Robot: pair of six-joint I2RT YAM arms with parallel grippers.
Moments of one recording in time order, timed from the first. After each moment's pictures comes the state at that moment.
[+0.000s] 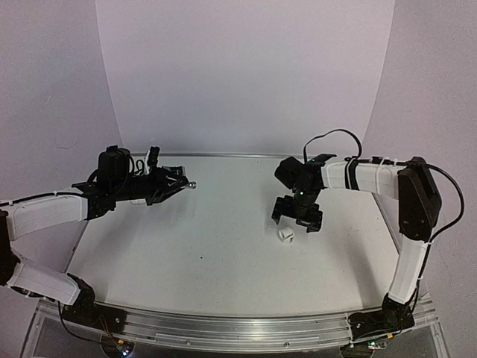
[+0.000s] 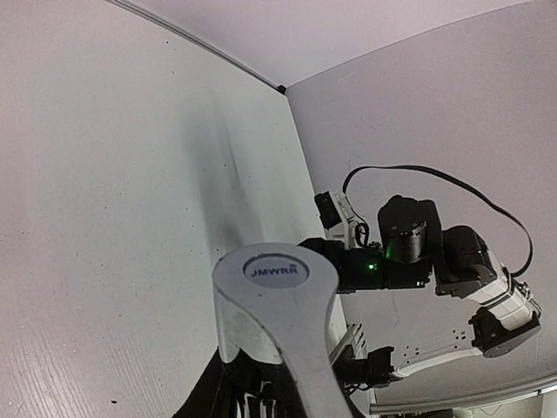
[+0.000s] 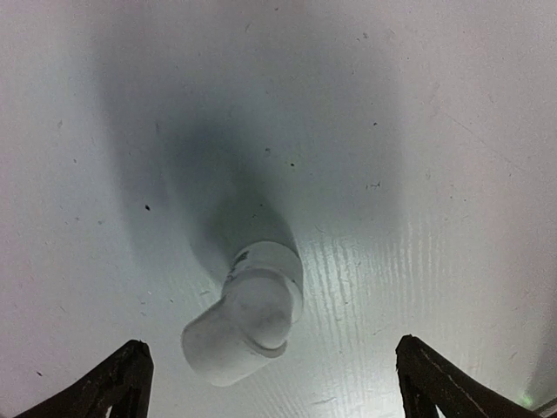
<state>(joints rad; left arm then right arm) -0.49 1.25 0.77 0.16 0.53 -0.91 0.69 1.90 1.45 -0.93 0.09 0.95</state>
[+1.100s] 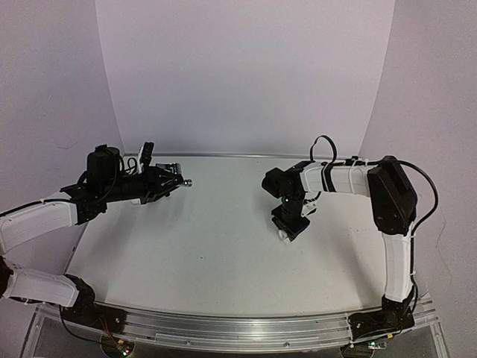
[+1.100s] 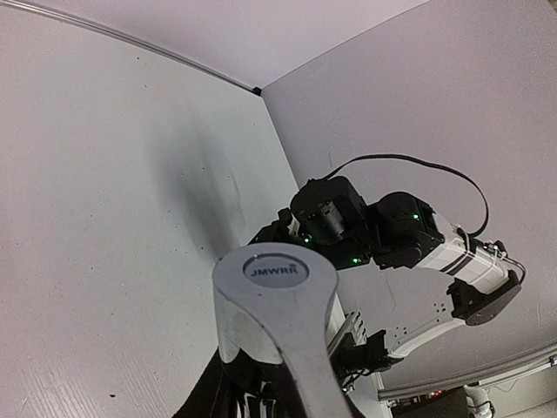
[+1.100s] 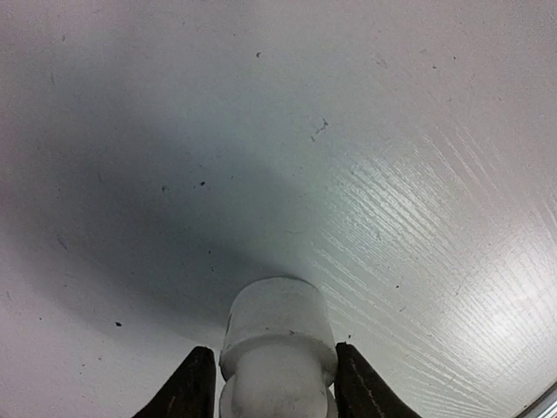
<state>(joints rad) -0.49 1.13 0.75 0.12 0.56 -0.84 0.72 2.11 1.58 -1.00 0.11 1.63</state>
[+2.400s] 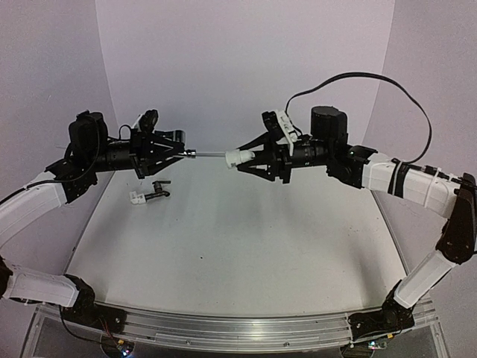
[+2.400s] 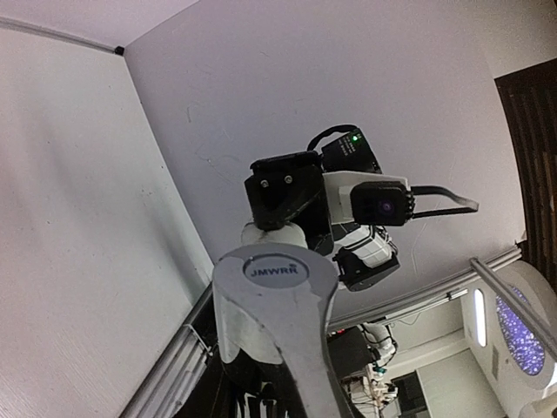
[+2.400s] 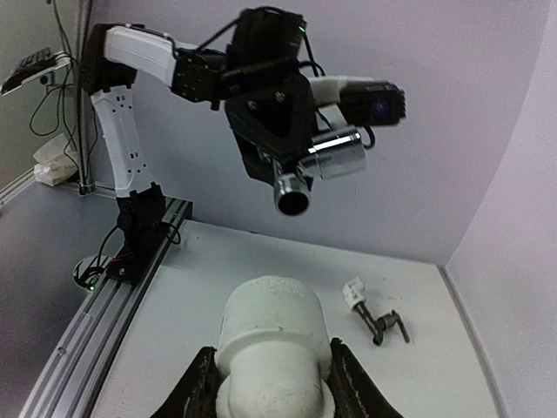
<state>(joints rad) -0.49 1.13 1.01 0.09 0.90 -1.09 0.72 1.58 1.34 0.10 -0.90 -0.34</state>
